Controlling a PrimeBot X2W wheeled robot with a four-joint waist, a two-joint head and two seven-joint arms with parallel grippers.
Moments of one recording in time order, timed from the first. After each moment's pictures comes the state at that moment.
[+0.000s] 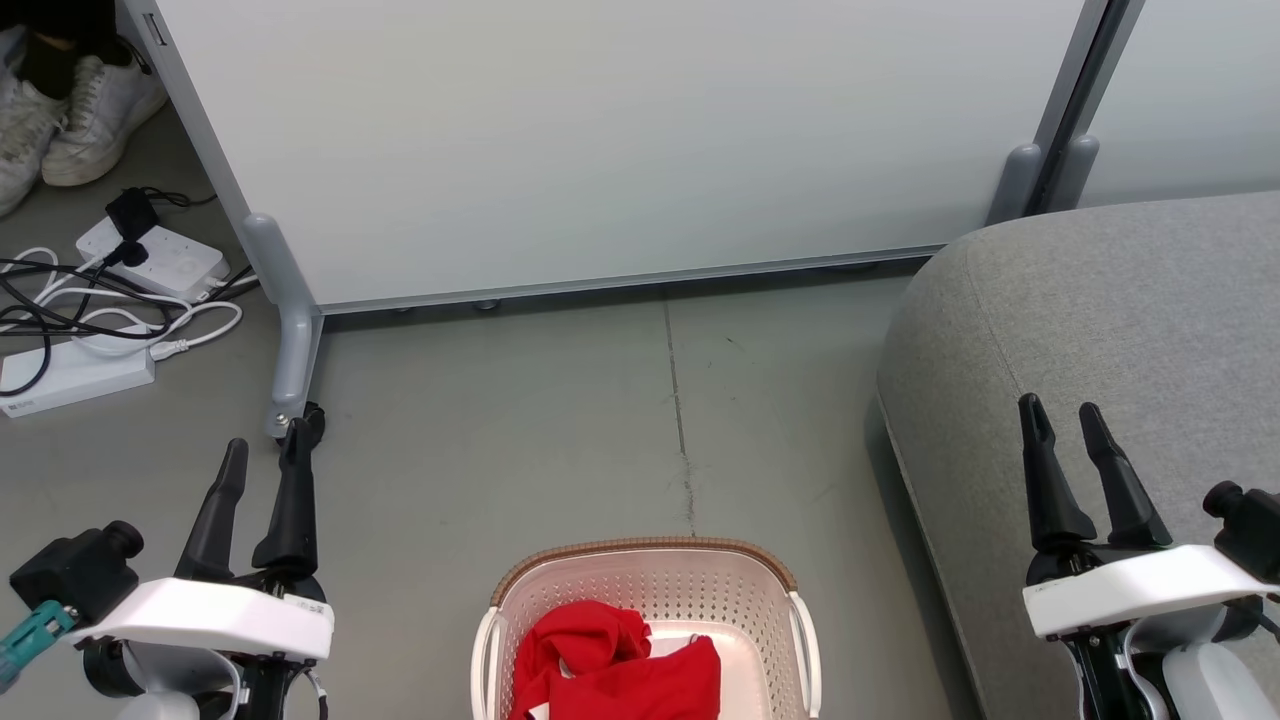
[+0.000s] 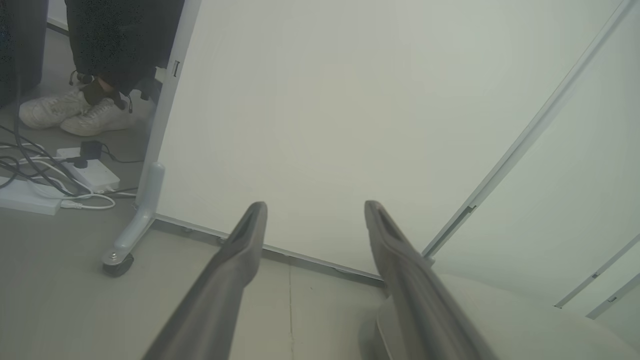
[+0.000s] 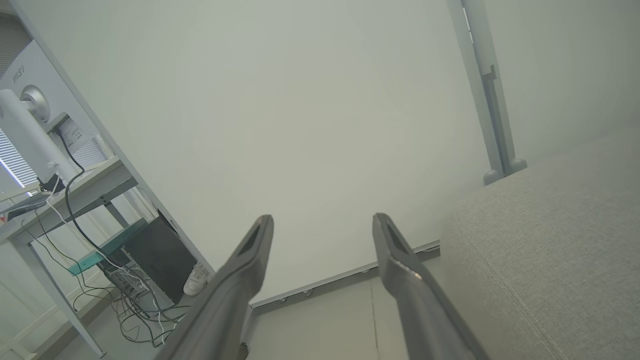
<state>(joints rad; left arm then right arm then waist) -0.07 0.12 0.03 0.12 -0.69 -0.08 -0.06 -0.14 -0.11 0.09 0.20 0.64 0.13 -0.20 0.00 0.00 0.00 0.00</state>
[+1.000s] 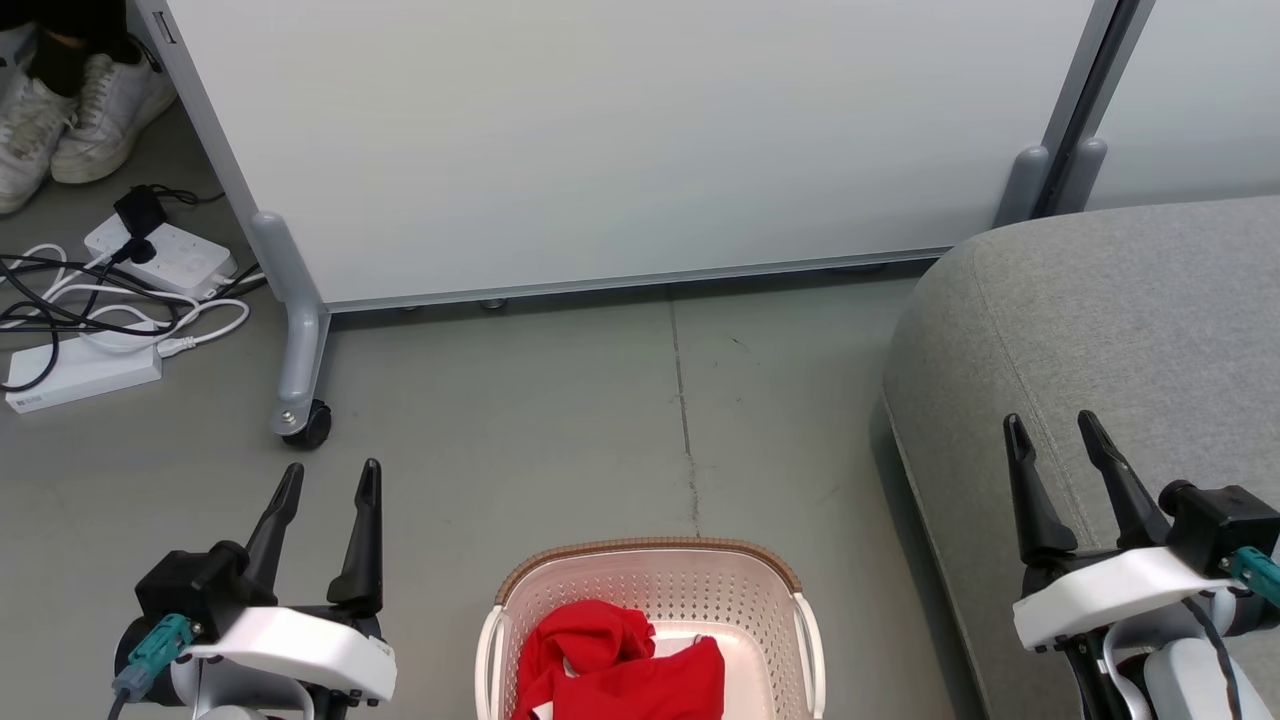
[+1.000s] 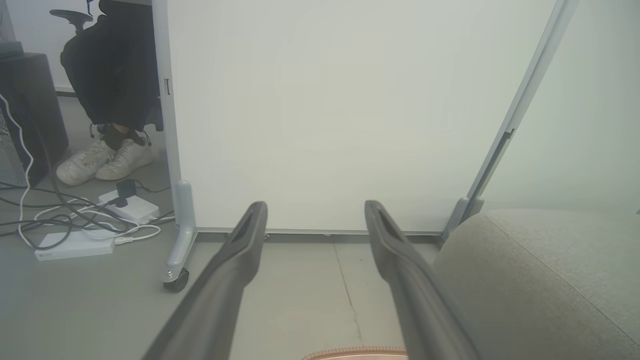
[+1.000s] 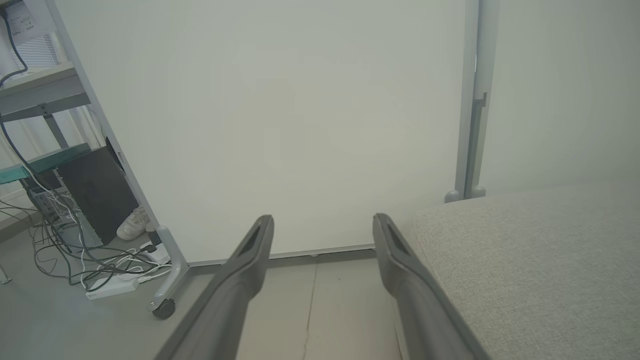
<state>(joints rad) -0.06 0.13 -0.07 0.20 -0.38 -0.05 -0.16 -0.18 -0.12 0.07 0.32 0.32 0.13 -0.23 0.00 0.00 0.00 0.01</state>
